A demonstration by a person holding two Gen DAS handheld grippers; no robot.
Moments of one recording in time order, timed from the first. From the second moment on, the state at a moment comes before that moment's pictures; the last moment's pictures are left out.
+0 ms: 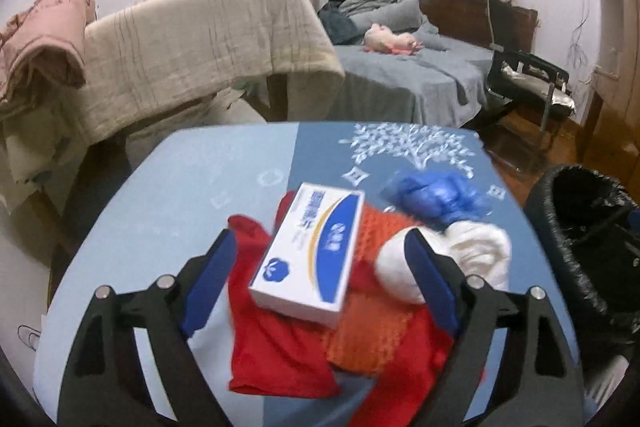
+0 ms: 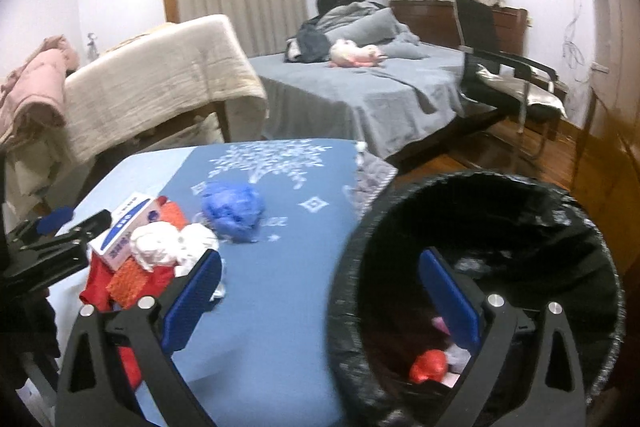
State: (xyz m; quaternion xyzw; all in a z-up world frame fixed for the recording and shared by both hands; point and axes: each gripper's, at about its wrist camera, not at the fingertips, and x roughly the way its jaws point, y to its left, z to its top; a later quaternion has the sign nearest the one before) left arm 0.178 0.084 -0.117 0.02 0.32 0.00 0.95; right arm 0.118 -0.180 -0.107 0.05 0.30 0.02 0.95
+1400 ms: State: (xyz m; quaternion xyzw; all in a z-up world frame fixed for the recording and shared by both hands) left arm 0.203 0.100 -0.157 0.00 0.38 -0.04 0.93; right arm 0.187 -0.103 -0.166 0.04 0.40 0.14 0.91
